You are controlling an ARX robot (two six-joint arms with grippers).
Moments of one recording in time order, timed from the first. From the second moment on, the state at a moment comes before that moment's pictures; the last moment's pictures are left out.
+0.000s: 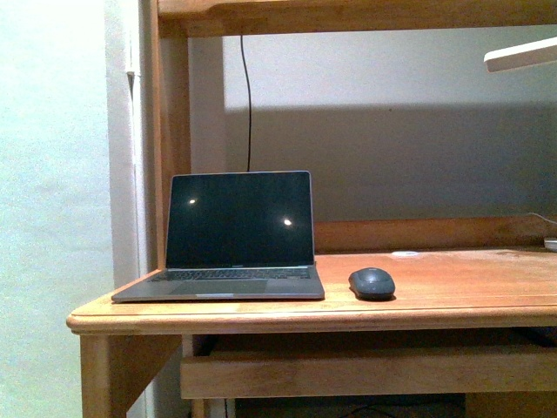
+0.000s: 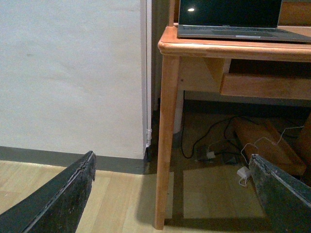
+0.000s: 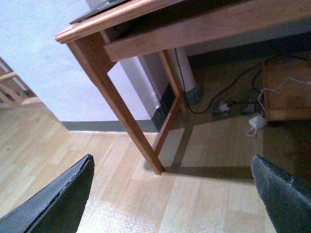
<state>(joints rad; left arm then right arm) -0.01 0.01 0.01 0.00 0.00 0.00 0.19 0.12 0.01 -0.03 -0.35 0.32</state>
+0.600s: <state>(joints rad) -0.01 0.00 0.01 0.00 0.00 0.00 0.01 0.01 0.01 0.00 0.01 0.01</state>
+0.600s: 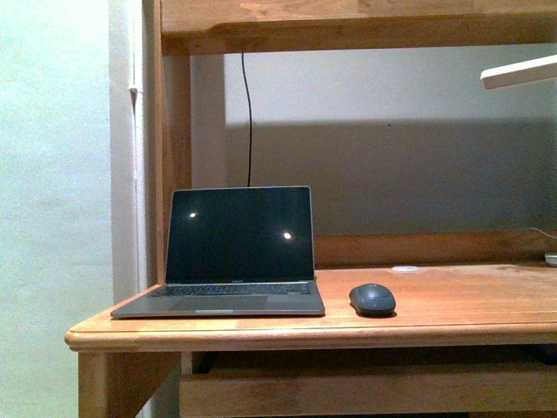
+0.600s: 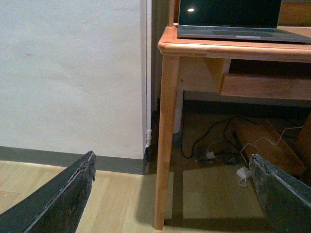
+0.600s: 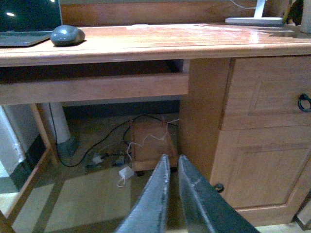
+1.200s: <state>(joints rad) -0.01 0.00 0.01 0.00 0.00 0.00 0.00 0.01 0.01 0.00 0.00 0.00</state>
